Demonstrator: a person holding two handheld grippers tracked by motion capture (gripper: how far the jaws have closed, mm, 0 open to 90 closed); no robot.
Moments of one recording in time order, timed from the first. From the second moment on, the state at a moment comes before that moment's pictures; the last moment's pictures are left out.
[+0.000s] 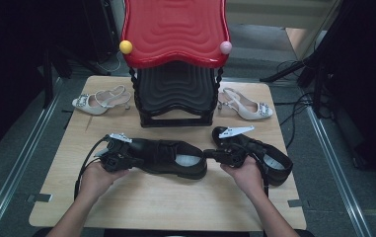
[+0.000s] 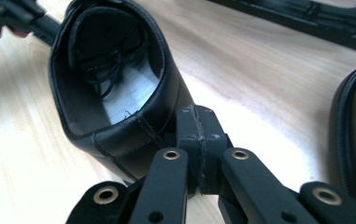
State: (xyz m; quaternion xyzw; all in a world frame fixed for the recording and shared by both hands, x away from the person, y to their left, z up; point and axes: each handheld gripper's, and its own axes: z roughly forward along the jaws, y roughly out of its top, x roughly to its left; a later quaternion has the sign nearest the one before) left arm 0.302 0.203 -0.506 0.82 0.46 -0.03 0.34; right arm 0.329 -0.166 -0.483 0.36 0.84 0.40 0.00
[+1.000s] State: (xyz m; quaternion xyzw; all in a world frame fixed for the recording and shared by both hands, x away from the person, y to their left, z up) left arm 0.343 0.187 -0.506 0.81 0.47 -0.05 0.35; right arm 0.257 -0.142 -0.484 0.30 0.87 0.39 -0.05
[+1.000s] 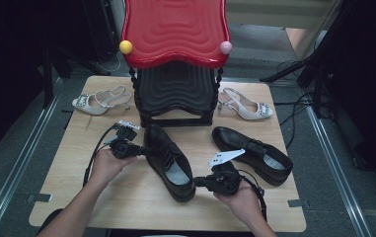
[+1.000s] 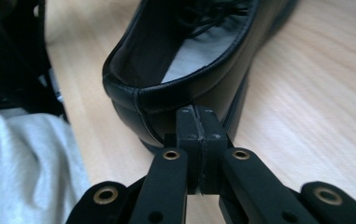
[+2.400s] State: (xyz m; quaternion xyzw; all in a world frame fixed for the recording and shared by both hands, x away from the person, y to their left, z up) left arm 0.301 0.171 -0.511 0.82 0.45 -0.05 0.34; right arm 0.315 -0.117 -0.496 0.33 0.86 0.39 -0.04
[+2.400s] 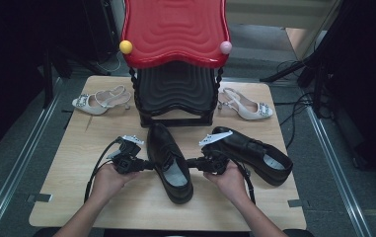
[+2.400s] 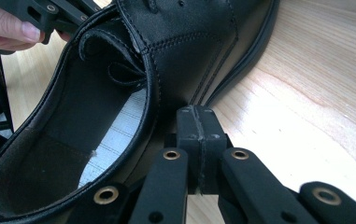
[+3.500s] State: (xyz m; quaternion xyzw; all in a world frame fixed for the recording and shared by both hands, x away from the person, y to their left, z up) left arm 0.317 0.099 -0.510 0.85 0.39 -0.06 0.36; right arm 0.298 -0.178 -0.491 0.41 0.83 0.38 -0.02
